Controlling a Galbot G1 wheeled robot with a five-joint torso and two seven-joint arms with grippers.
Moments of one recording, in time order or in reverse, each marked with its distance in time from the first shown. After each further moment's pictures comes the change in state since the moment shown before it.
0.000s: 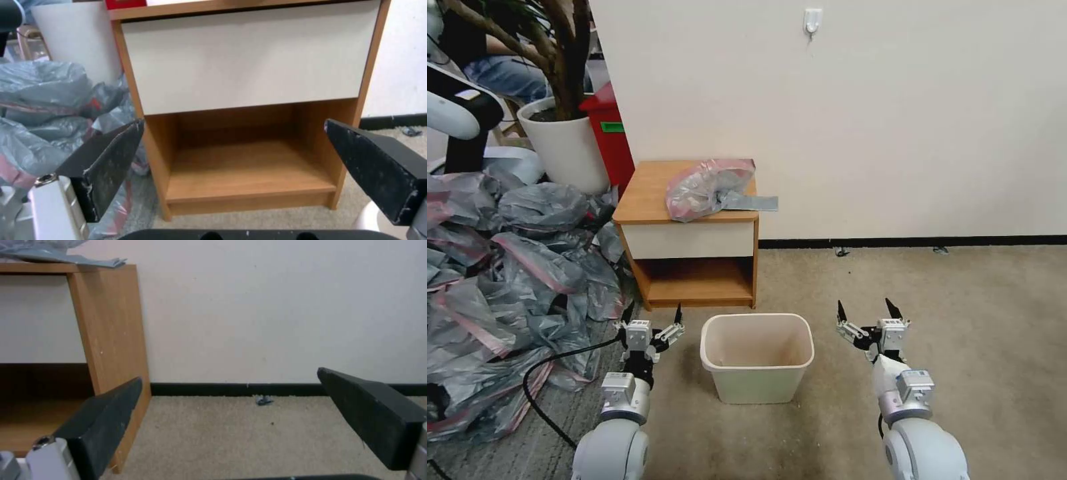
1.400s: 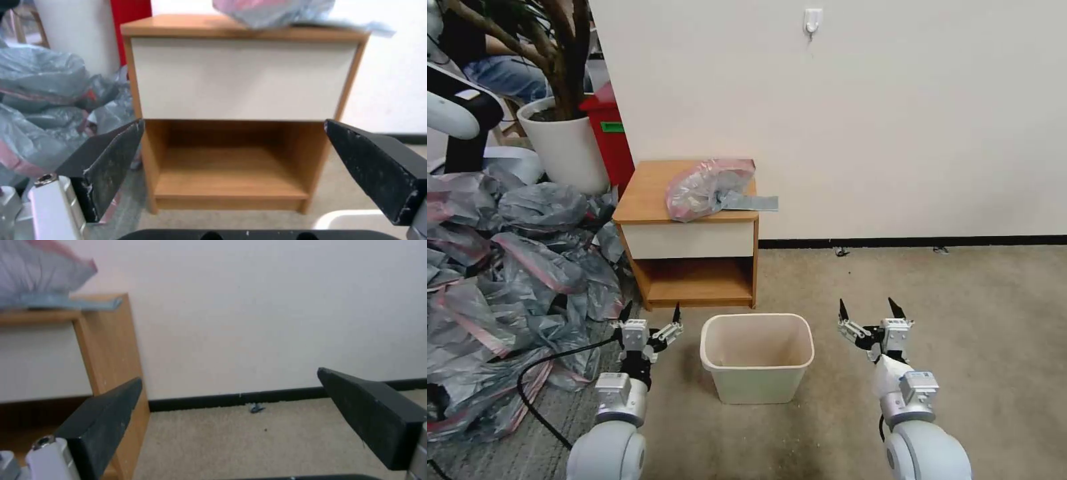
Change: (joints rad) left arm 0.107 0.030 0.002 -0.230 -0.157 0.152 -0.035; right arm -0.109 0.068 -0.018 0.220 -0.002 -0.093 0.065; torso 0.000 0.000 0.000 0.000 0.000
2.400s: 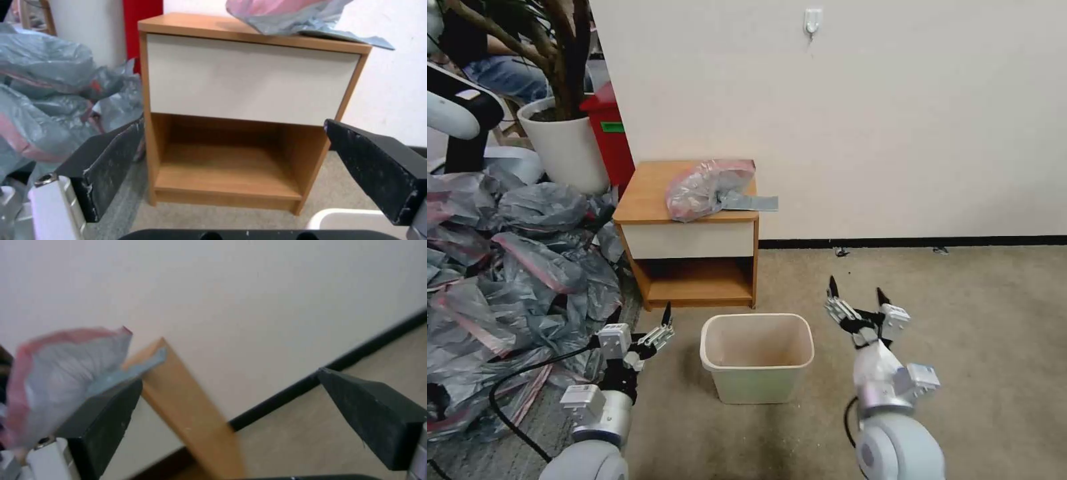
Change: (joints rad) left arm 0.050 0.023 -0.026 0.001 -0.077 -0.061 -0.020; right arm 0.180 0.040 -0.163 -0.068 0.452 -0.003 0.183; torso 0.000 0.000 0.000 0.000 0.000
